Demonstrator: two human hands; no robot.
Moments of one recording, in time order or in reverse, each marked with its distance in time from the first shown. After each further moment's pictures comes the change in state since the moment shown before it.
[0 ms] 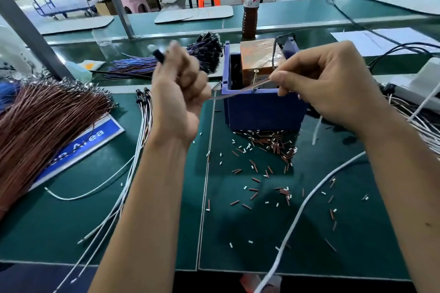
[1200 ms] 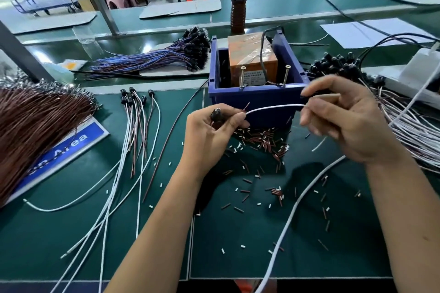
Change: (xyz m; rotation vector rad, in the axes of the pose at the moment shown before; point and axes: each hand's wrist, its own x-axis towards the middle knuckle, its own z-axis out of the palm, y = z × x) left_hand -0.028 -0.089 -0.023 0.728 -0.223 0.136; right_hand -0.058 0.081 -0.008 0.671 -0.026 0.129
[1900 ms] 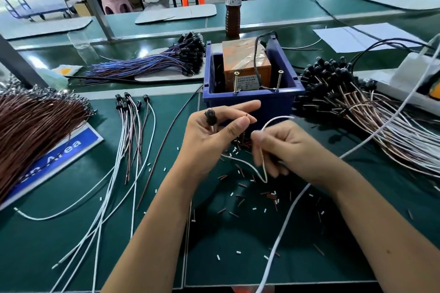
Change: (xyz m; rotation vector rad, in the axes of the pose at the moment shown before) left_hand -0.005 0.035 0.002 -0.411 -0.232 0.018; right_hand -0.006 0.008 0.062 -0.159 -0.330 0.291
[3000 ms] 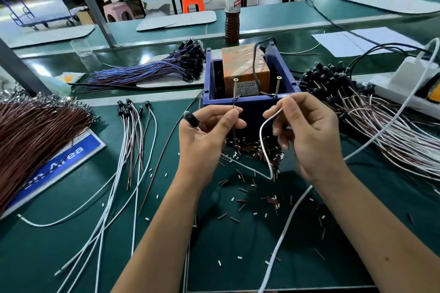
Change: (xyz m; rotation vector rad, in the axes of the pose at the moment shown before) left_hand 0.004 -0.016 -0.001 0.085 0.336 -0.022; right_hand 0.008 0.001 0.001 0.232 0.692 -0.278
